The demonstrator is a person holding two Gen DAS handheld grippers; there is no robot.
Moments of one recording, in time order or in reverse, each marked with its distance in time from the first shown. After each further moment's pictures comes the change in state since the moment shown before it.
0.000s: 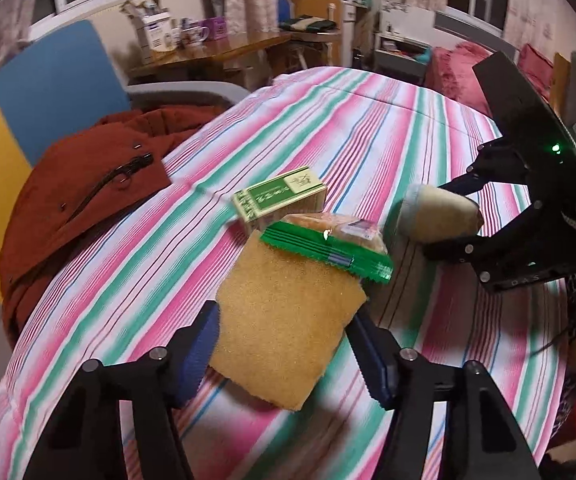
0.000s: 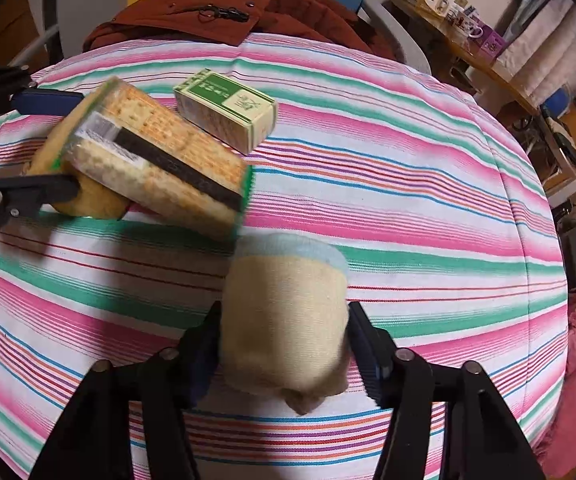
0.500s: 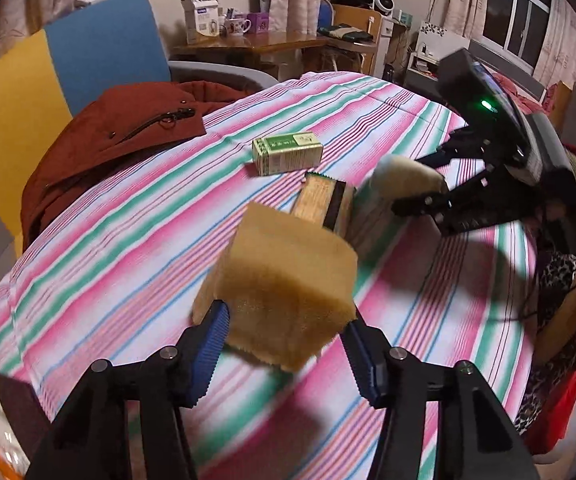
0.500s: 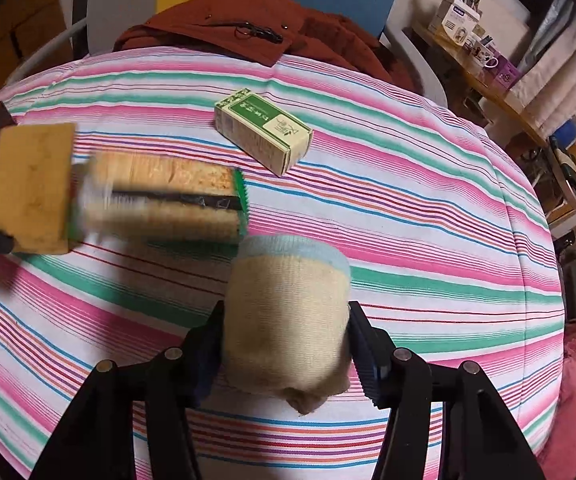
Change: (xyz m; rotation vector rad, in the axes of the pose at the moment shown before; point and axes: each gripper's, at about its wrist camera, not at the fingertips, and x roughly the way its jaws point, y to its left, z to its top) left arm -0.056 -0.013 -0.072 -0.164 -0.008 0.014; right arm -0.012 0.016 -0.002 -0.071 -0.058 0.010
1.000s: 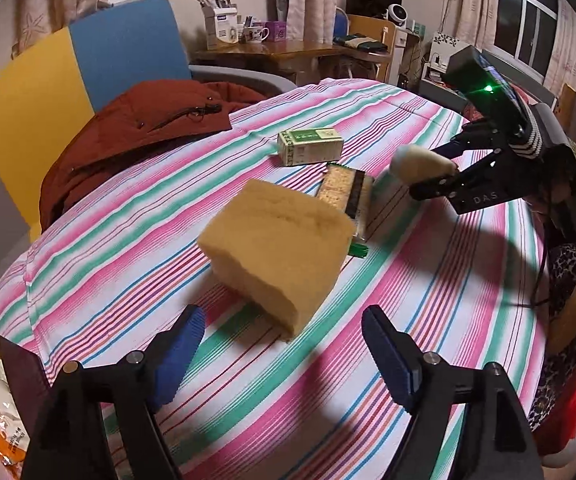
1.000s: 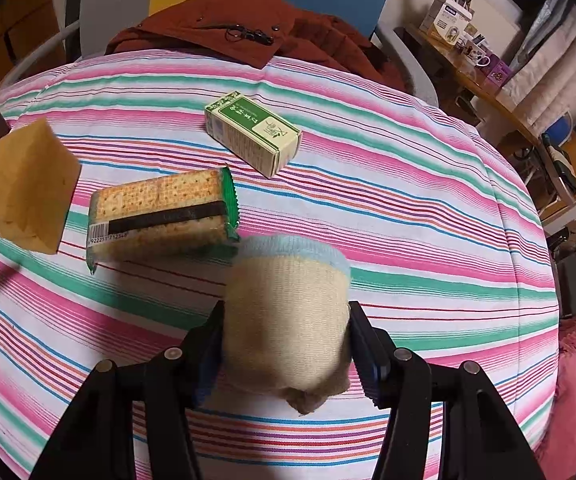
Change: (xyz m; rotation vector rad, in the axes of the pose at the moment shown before) left arm -0.008 0.017 -0.020 -0.037 -0.047 0.048; right arm -0.003 -0.003 0.001 0.015 -0.007 -0.021
